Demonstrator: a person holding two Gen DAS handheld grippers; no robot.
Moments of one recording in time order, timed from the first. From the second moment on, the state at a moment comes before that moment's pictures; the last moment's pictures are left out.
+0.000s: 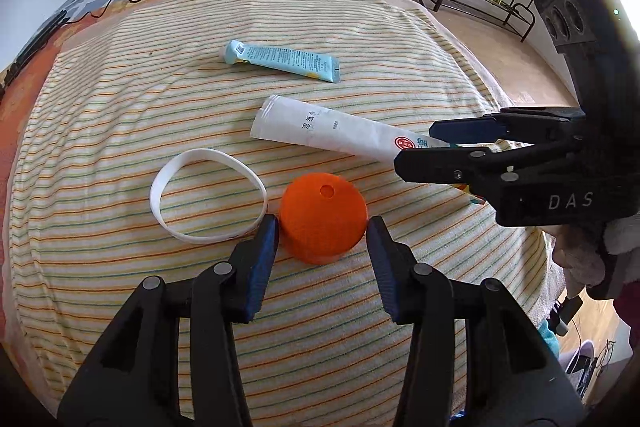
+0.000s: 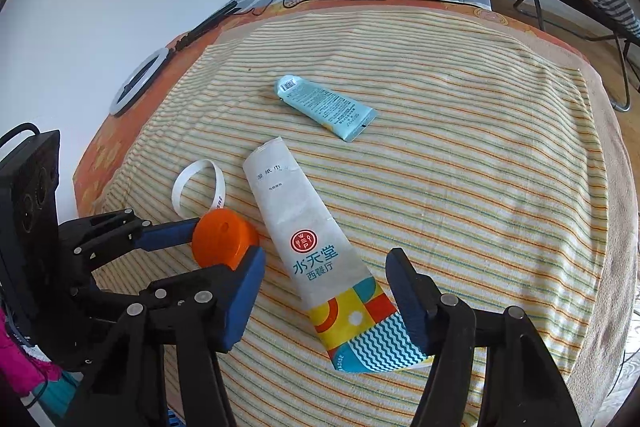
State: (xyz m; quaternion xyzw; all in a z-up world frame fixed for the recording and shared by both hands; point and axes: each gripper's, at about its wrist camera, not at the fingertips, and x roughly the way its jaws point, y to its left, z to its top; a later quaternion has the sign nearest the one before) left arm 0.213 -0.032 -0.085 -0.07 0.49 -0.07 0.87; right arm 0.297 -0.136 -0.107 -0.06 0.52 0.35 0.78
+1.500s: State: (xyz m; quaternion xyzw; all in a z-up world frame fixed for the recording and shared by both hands) left arm 0.093 -0.020 -0.019 -0.06 0.44 -0.04 0.90; right arm 0.164 -0.121 -0.044 -0.10 0.46 0.33 0.82
